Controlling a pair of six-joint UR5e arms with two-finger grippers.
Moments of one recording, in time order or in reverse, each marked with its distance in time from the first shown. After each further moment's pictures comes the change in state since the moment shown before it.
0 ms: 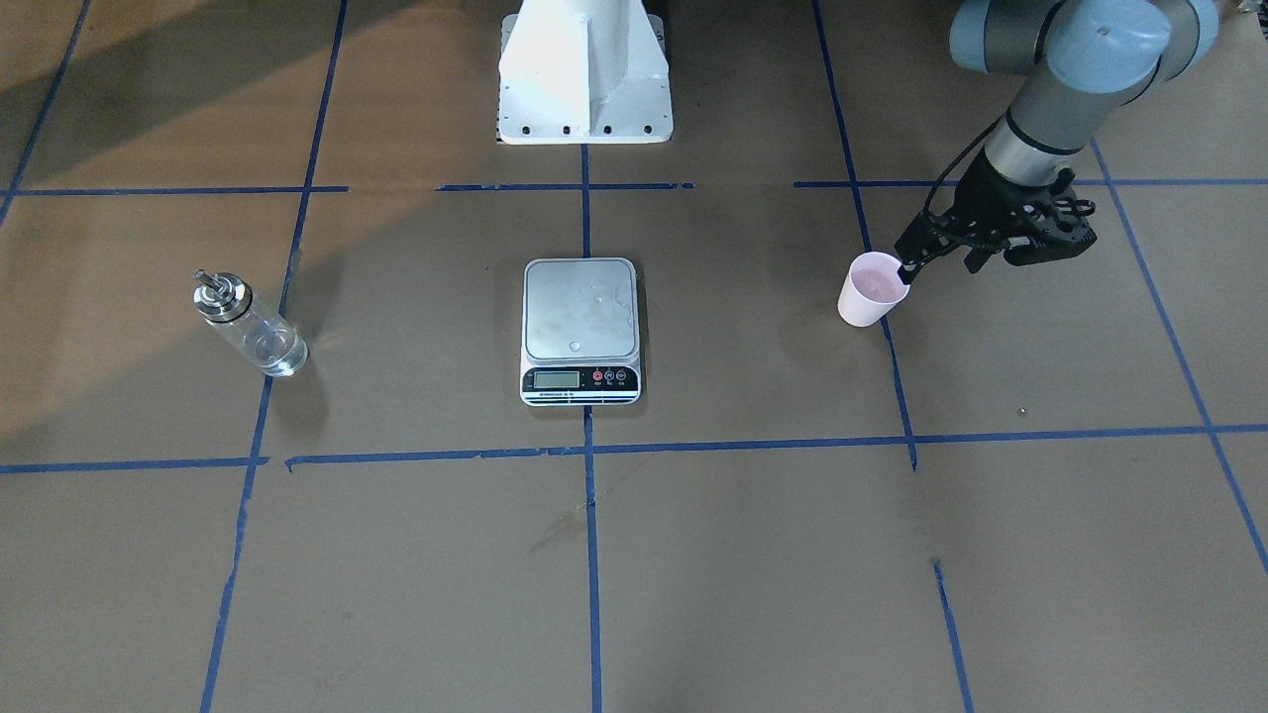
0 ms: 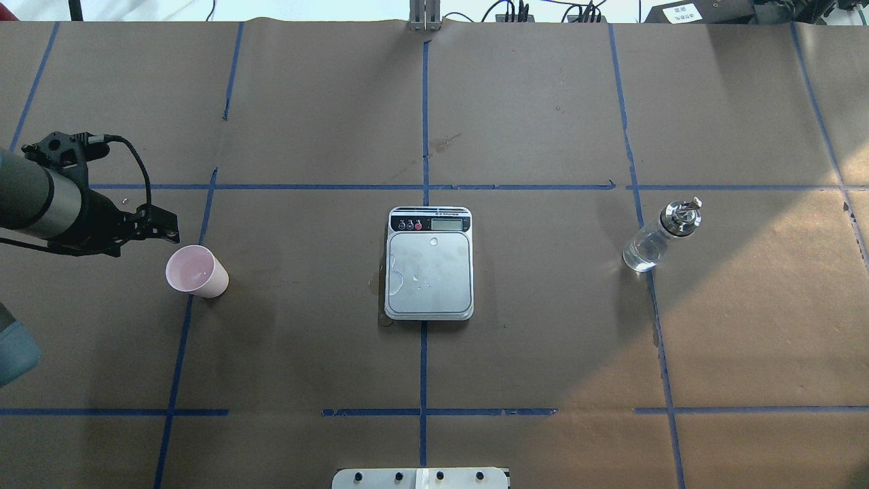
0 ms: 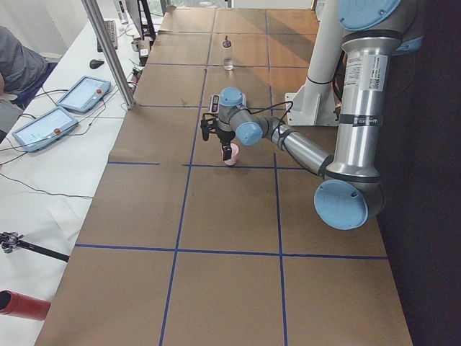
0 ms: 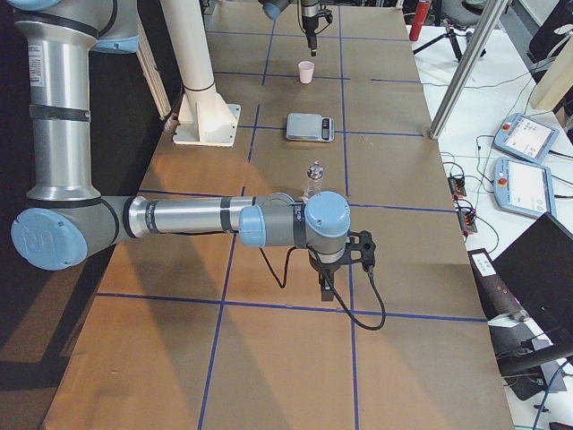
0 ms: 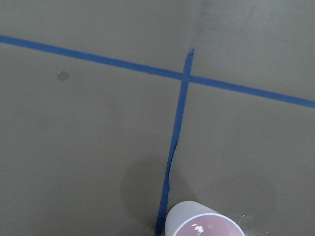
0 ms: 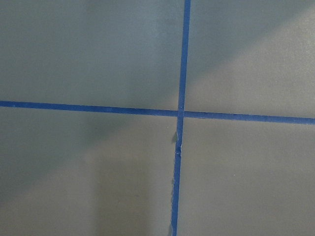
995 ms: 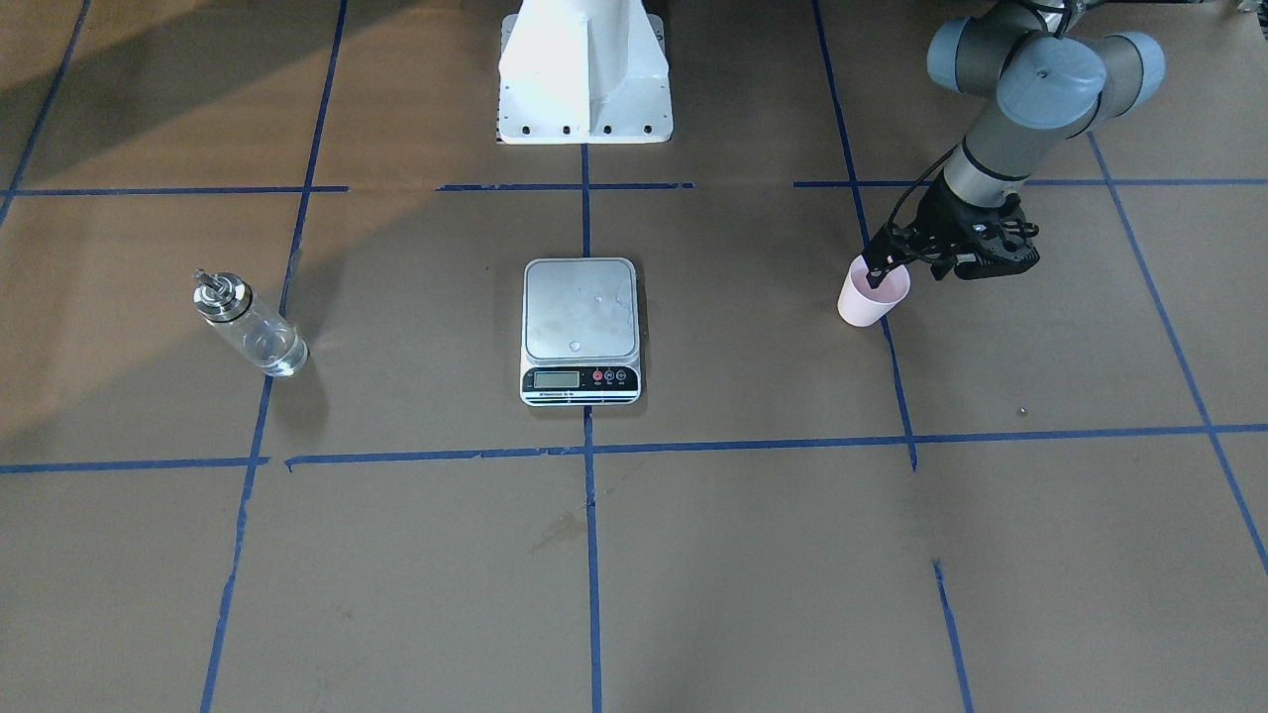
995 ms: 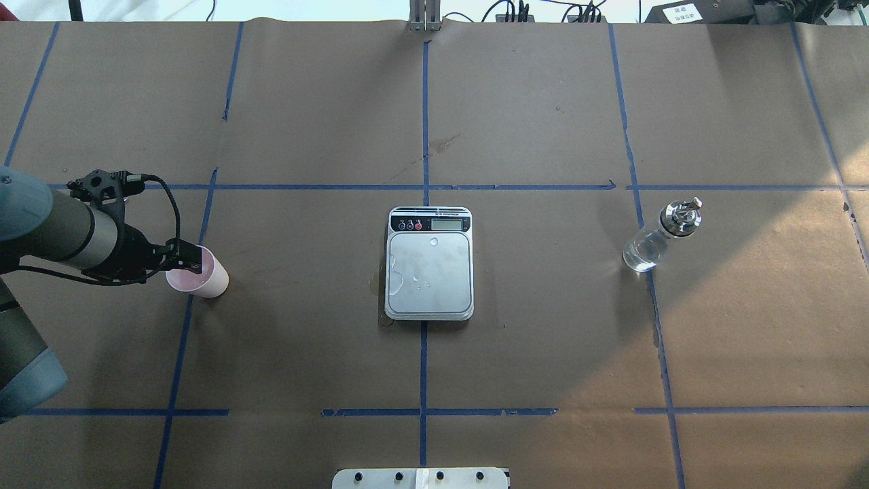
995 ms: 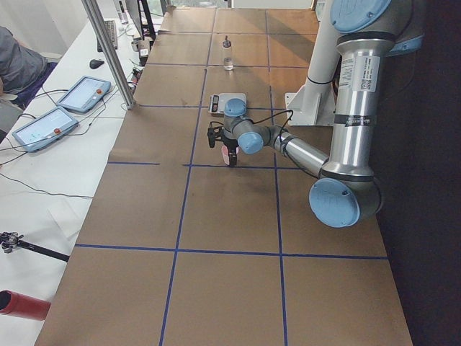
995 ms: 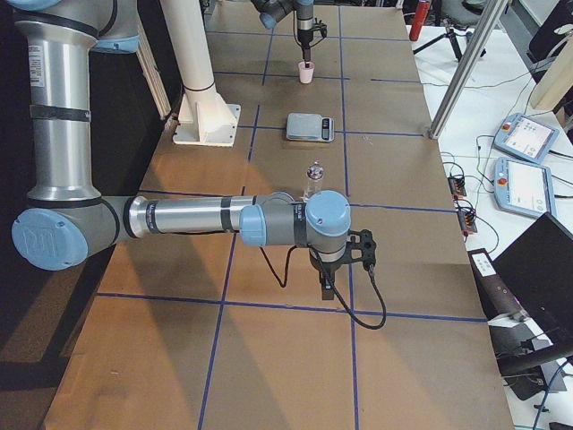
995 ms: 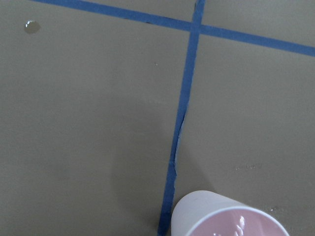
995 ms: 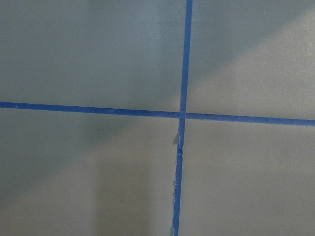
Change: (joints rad) left arm 0.087 0.001 0.059 -0.071 0.007 -0.006; right arm 0.000 0.003 0.002 0.000 0.002 0.001
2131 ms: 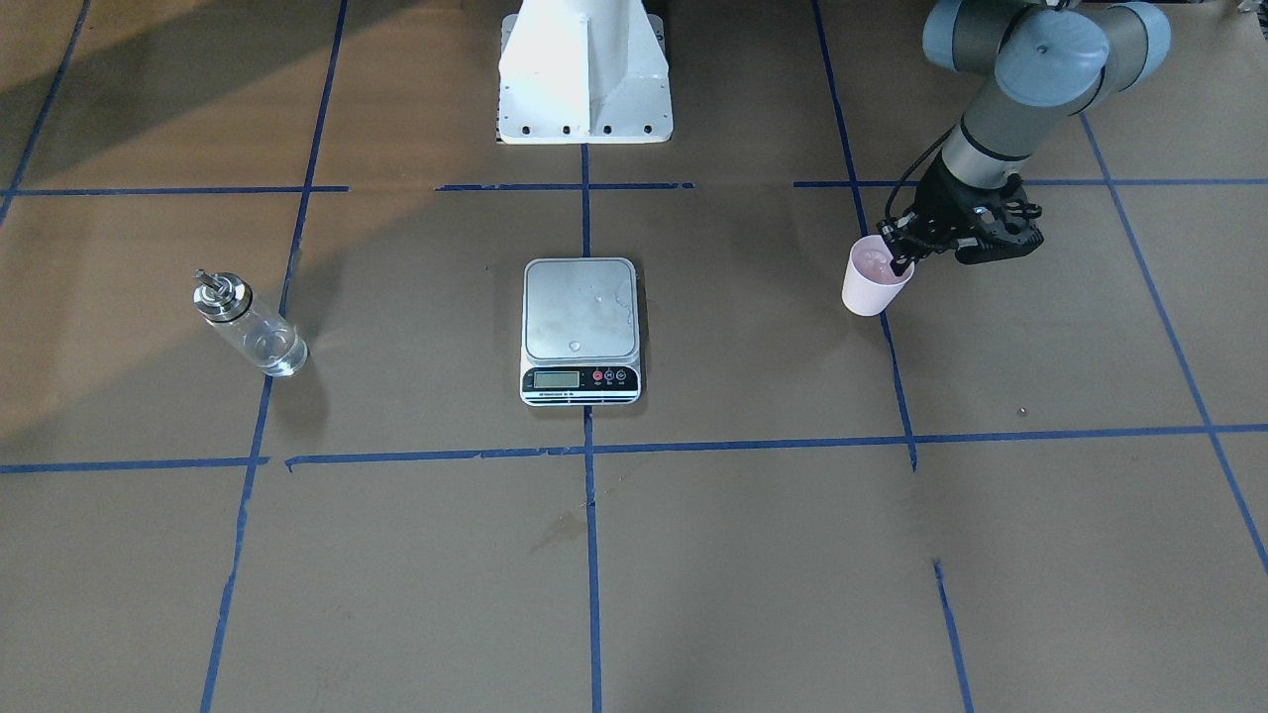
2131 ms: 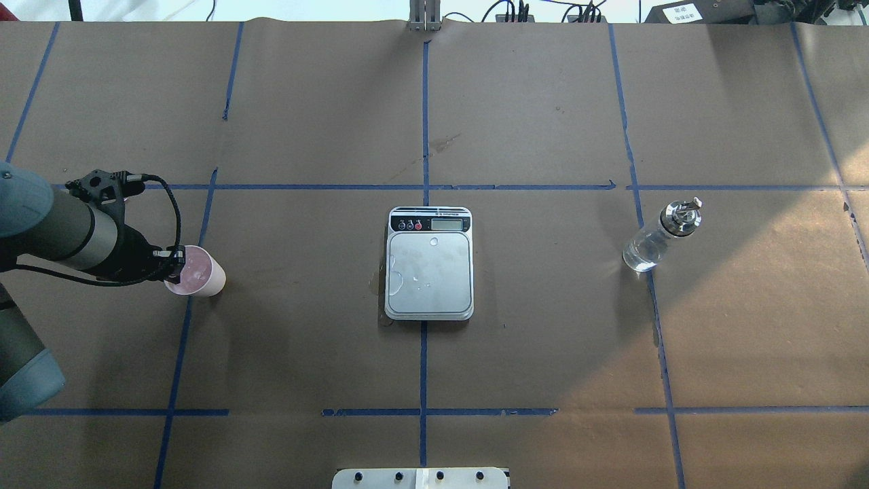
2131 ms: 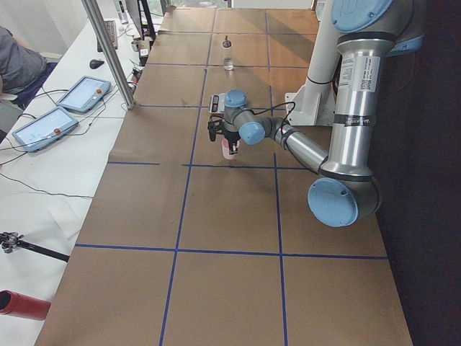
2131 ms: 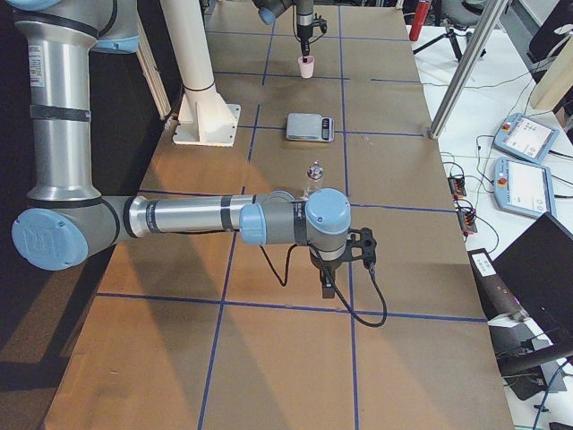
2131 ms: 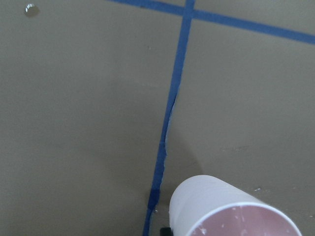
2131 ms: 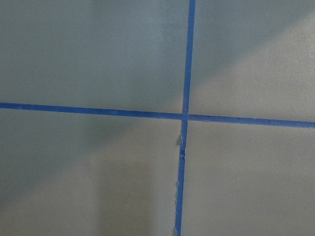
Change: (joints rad) left arm -0.038 -0.040 -0.099 0.177 -0.015 -0.006; right arm 0.000 0.001 0.006 -0.001 0.003 0.001
